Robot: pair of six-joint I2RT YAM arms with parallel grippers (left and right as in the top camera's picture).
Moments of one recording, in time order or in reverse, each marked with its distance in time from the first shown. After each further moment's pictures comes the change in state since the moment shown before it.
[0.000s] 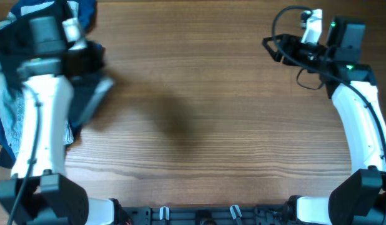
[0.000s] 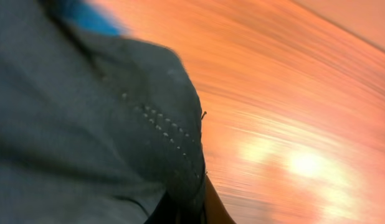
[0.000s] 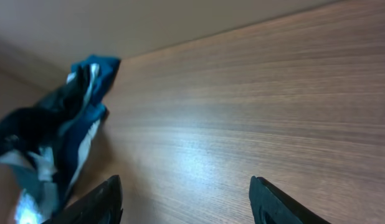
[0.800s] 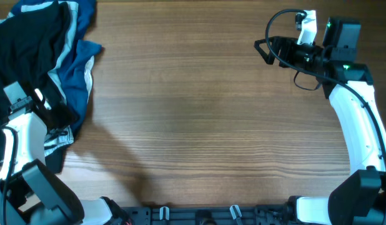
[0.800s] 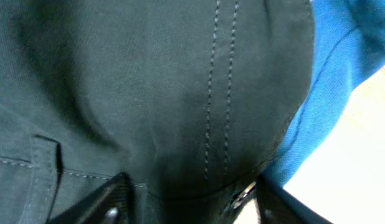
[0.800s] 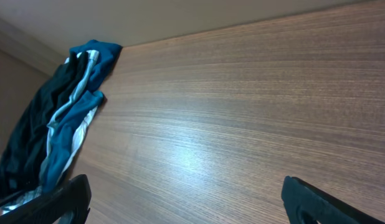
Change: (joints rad) left arm 0.486 -0.031 -0.483 0.137 -0.164 0.127; right arm 0.044 0.001 0.000 -0.018 0.016 -0.077
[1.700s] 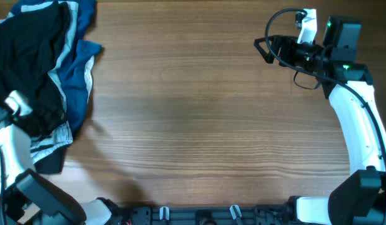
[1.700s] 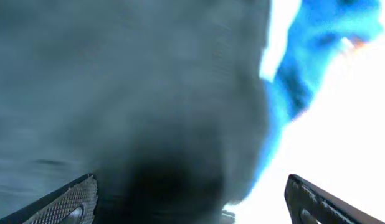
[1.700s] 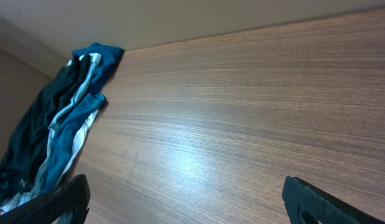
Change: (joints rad) left arm 0.165 -0.044 0.000 0.068 0.305 0.011; right arm 0.000 0.000 0.000 0.022 -0.003 0.000
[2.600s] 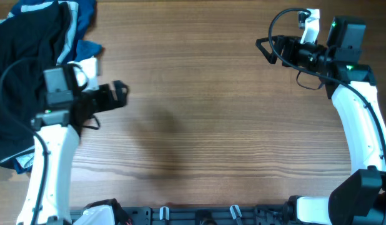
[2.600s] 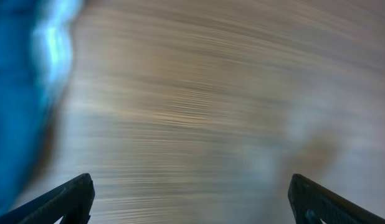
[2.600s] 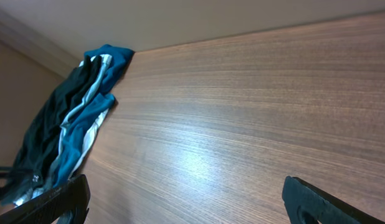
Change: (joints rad) left arm -0.522 -0.226 -0.005 -0.043 -0.001 0.080; right arm -0.023 -0.001 -0.003 0.007 -0.061 -0.005
